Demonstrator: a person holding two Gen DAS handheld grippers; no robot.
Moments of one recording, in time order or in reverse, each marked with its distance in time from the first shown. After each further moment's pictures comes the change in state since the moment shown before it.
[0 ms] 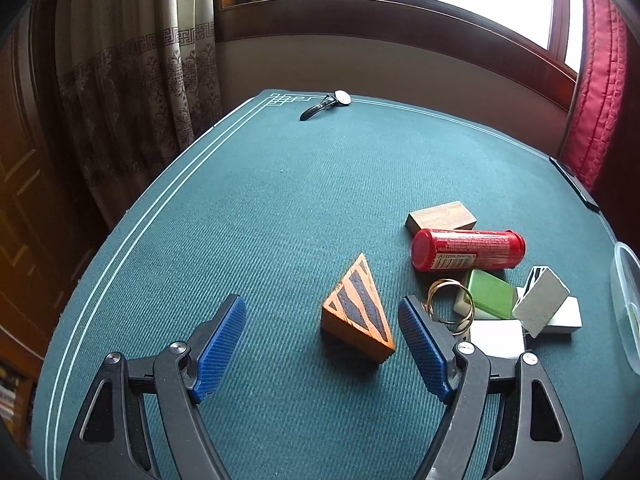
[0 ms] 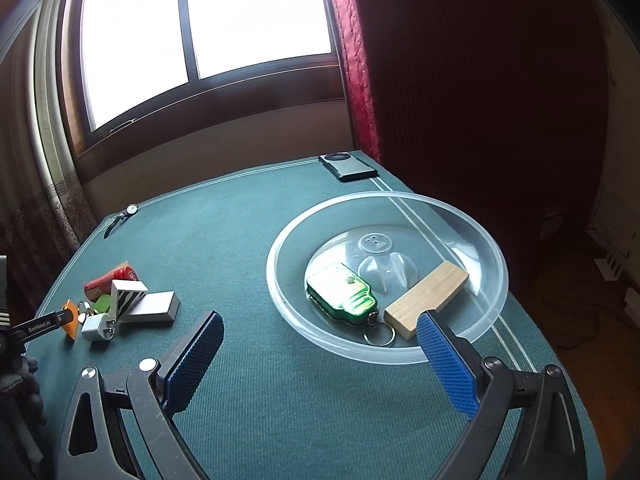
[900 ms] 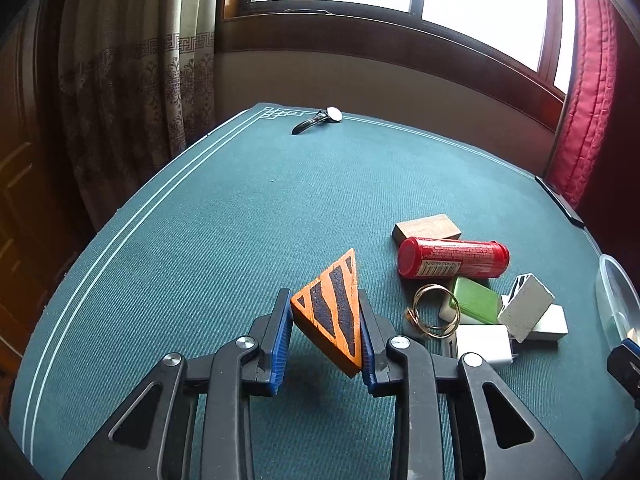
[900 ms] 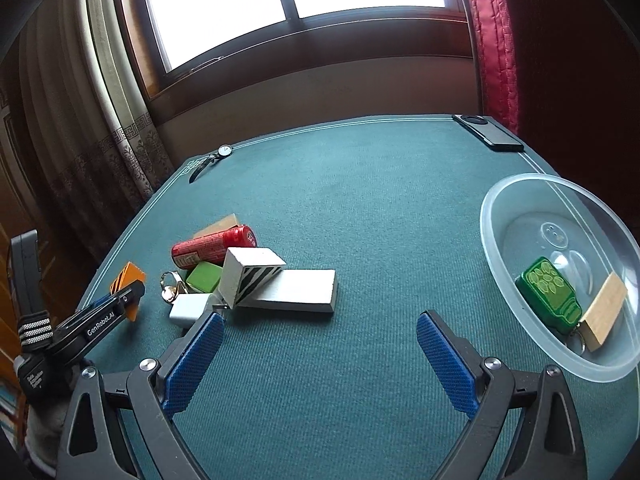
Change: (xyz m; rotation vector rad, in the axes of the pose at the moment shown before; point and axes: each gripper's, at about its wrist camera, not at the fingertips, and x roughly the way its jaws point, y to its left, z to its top) left arm -0.006 0.008 -0.009 -0.044 -0.080 -0.065; right arm 0.052 0.118 0.006 -0.108 0.185 0.270
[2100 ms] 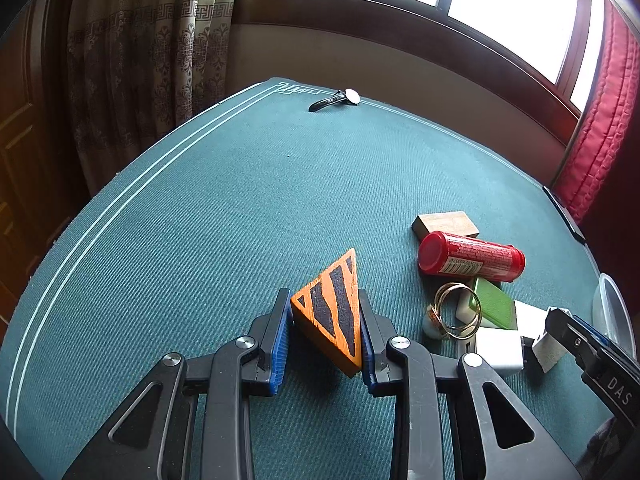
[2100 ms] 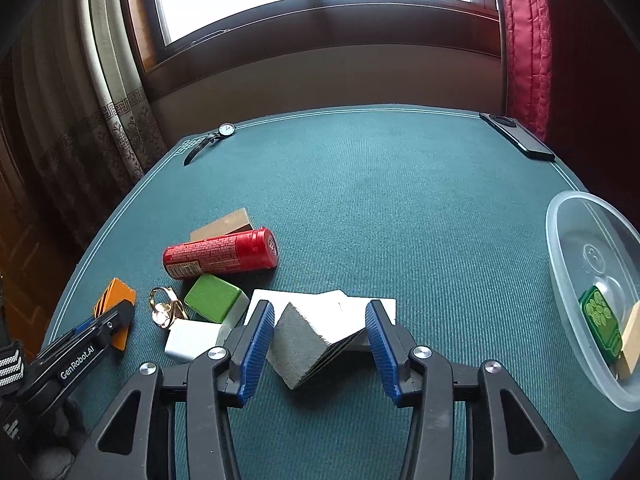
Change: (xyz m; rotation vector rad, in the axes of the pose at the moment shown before) left arm 0.014 0.016 -0.002 -0.092 0.065 -0.024; right arm 0.042 0.033 0.013 -0.051 0.047 -0.050
